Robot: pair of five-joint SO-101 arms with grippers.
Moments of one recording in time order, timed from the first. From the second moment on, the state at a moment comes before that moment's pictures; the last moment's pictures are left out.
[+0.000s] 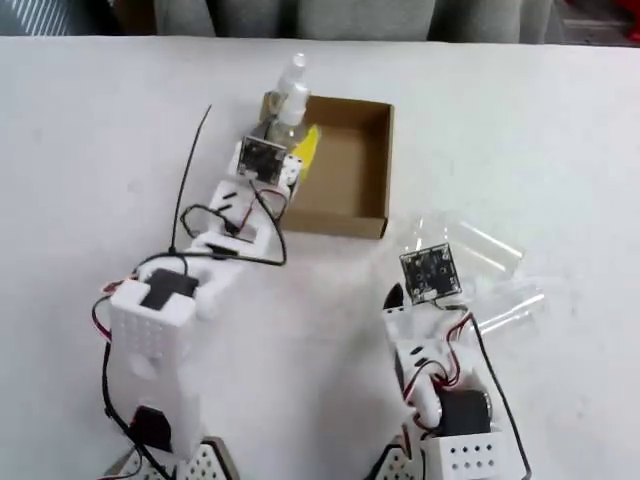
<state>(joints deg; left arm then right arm) 10.7 32.3 31.4 -49.7 -3.3 -9.1 -102.6 95.2 54.4 12.4</state>
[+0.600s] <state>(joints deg) 10.1 32.7 29.9 -49.7 -3.3 -9.1 -102.6 95.2 54.4 12.4</state>
